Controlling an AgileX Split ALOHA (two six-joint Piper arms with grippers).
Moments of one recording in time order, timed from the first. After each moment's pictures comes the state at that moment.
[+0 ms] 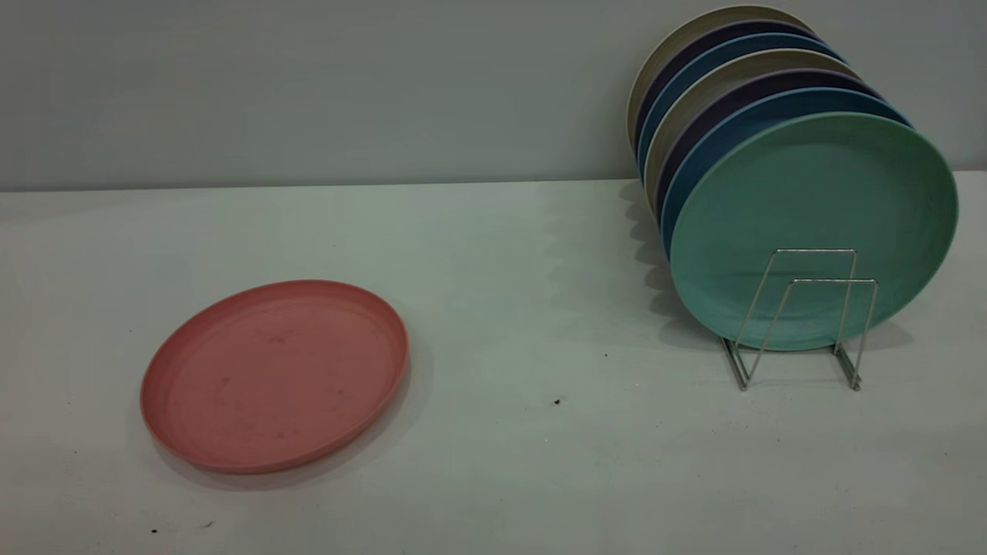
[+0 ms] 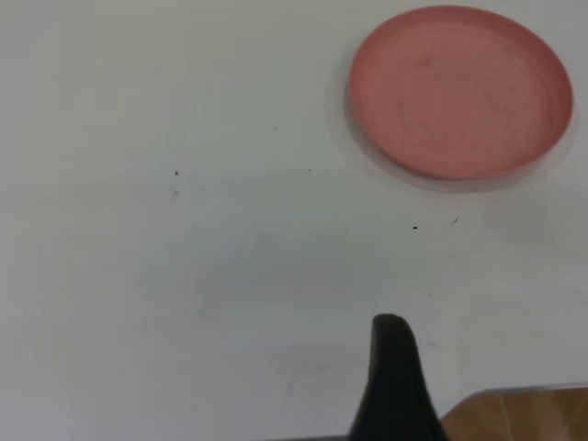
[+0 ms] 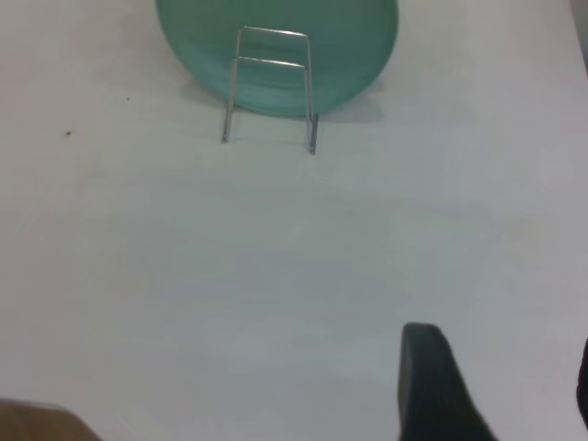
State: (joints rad) left arm 0.00 -0.02 -0.49 -0.02 1.13 0.02; right arm 0.09 -0.02 -0.47 0.00 1.14 -0.05
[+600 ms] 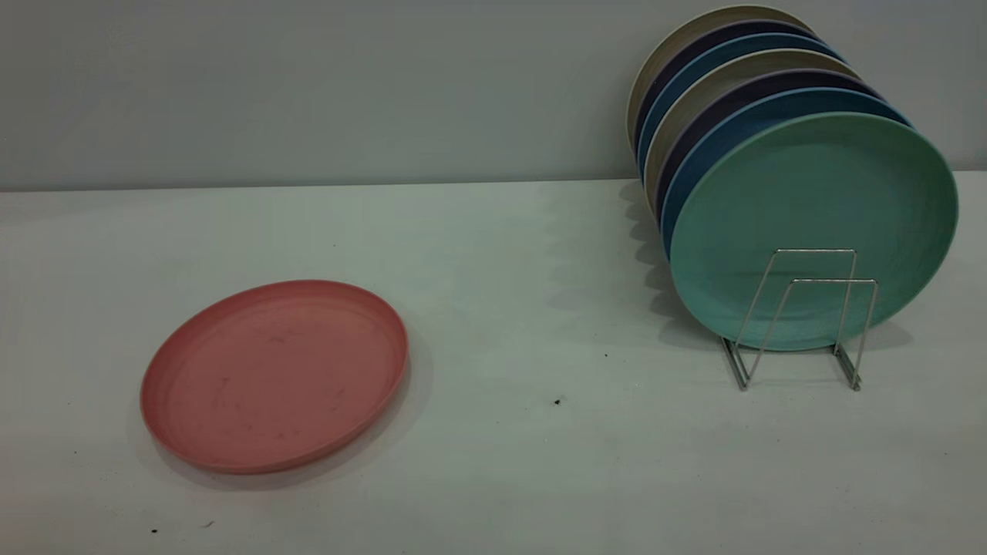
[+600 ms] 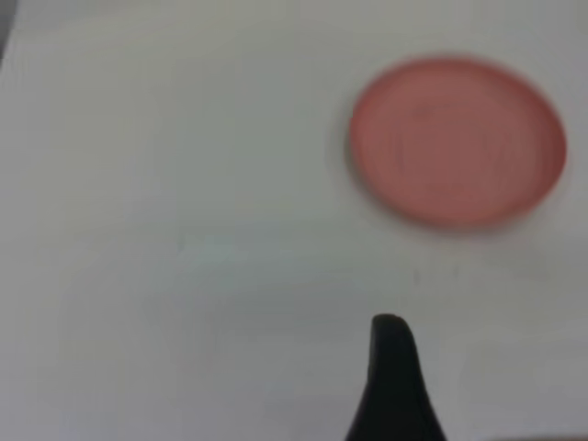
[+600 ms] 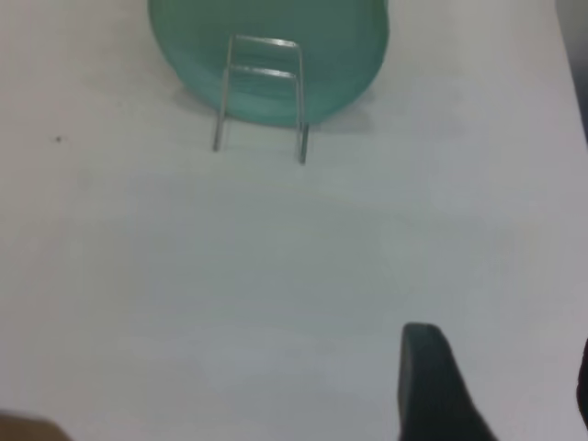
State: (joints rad) left arm 0.00 -0.02 -0.50 -0.03 1.06 0.02; right arm 0.09 -0.02 -0.48 -0.02 1.12 -0.08
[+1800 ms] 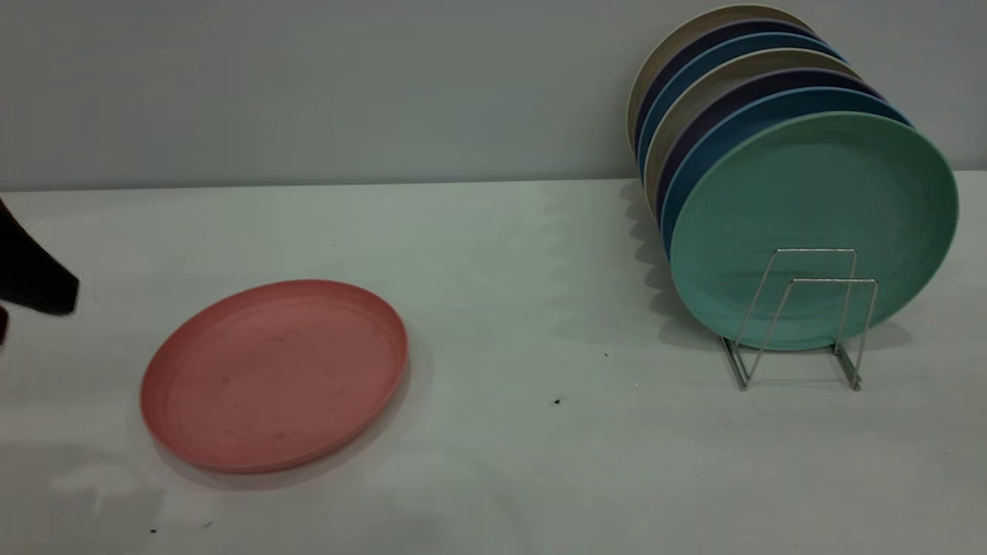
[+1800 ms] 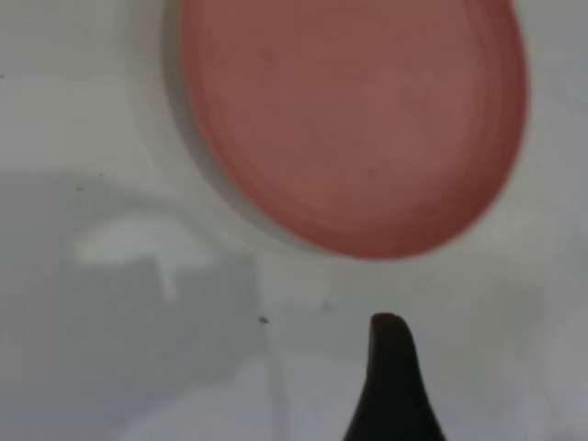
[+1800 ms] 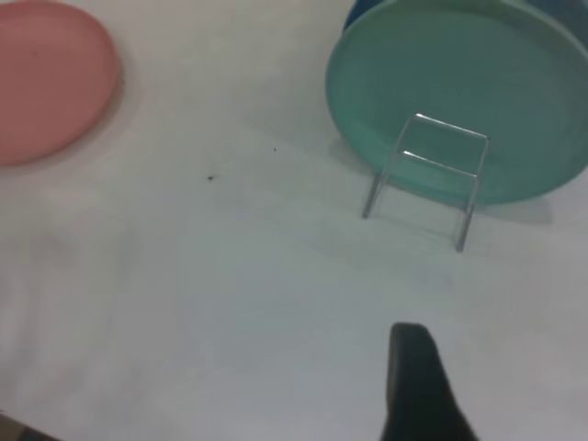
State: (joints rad) left arm 0.21 1.51 -0.58 -0.98 0.43 0.85; right arm 0.09 0.57 -0.49 0.36 0.67 -0.44
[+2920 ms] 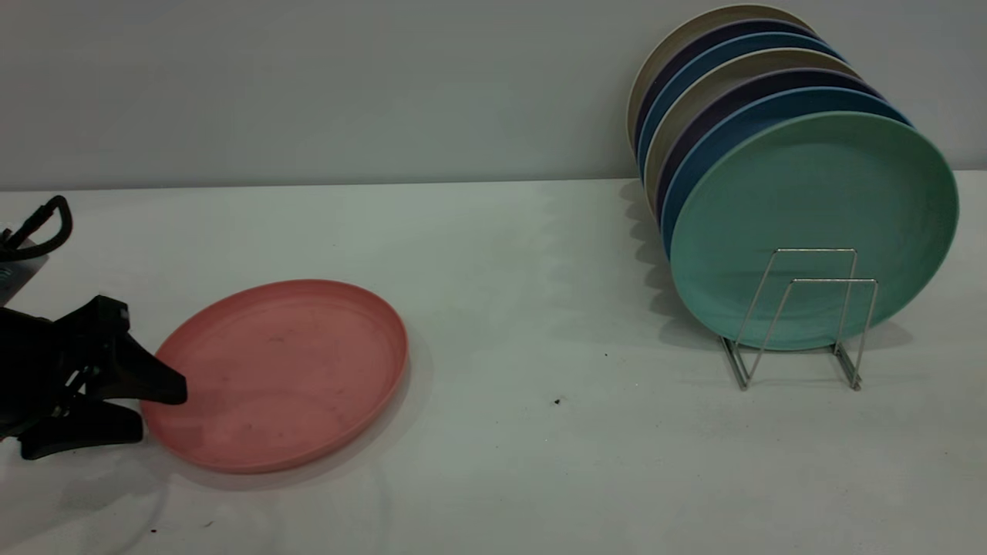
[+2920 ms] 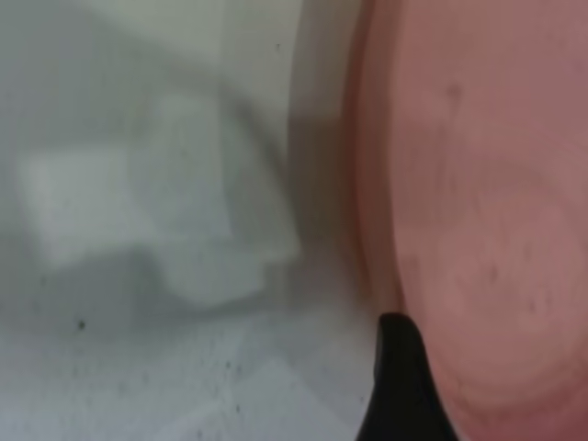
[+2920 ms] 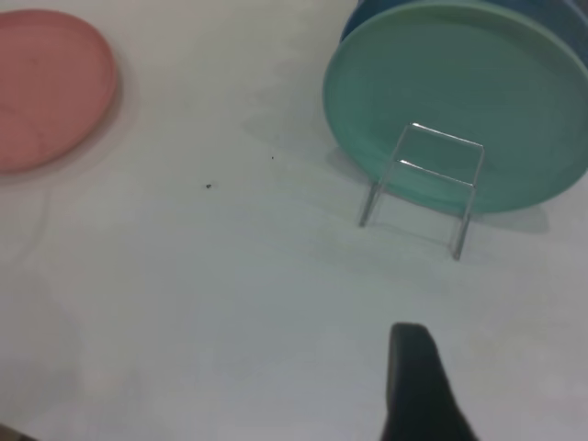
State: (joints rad) left arm 0.26 2.13 -0.69 -1.77 0.49 1.60; right arm 0.09 0.57 -0.49 0.36 0.66 -0.44
